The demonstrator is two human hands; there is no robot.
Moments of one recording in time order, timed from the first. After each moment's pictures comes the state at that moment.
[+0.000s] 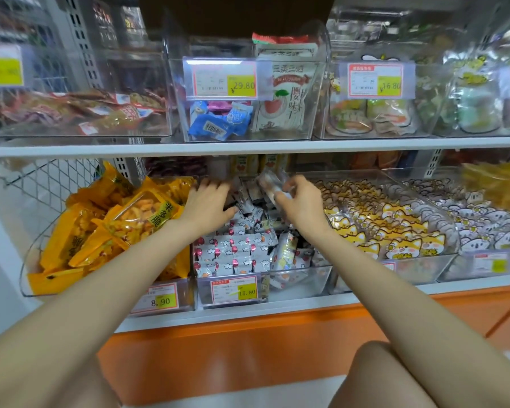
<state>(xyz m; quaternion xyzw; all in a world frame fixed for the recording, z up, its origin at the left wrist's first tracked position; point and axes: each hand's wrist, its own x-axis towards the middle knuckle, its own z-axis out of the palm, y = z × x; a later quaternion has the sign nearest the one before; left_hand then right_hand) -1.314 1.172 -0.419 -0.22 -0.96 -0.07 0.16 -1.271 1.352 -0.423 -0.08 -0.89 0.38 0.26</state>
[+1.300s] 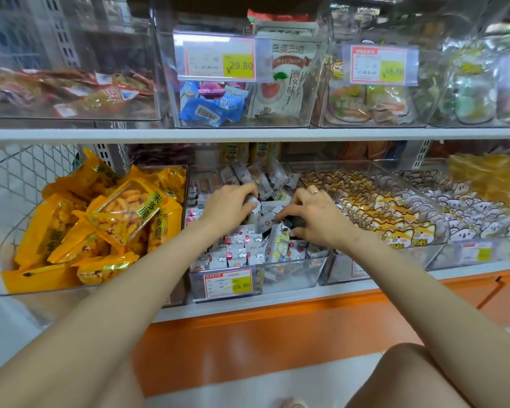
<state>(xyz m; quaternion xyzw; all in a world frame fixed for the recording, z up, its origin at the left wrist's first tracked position) -1.312 1.209 -0.439 -0.31 -0.92 -0.19 0.16 -1.240 1.395 -0.432 0.13 -0.98 -0.04 0.12</state>
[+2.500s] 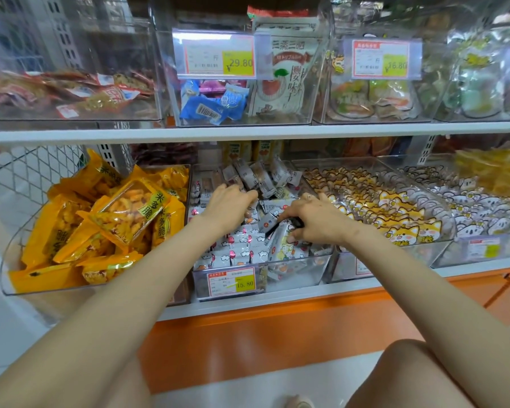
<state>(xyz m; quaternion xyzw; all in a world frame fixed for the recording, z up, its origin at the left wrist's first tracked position) -1.312 1.208 -0.437 -0.33 -0.93 0.02 0.15 -1.242 1.386 -0.429 0.09 -1.00 -0.01 0.01</state>
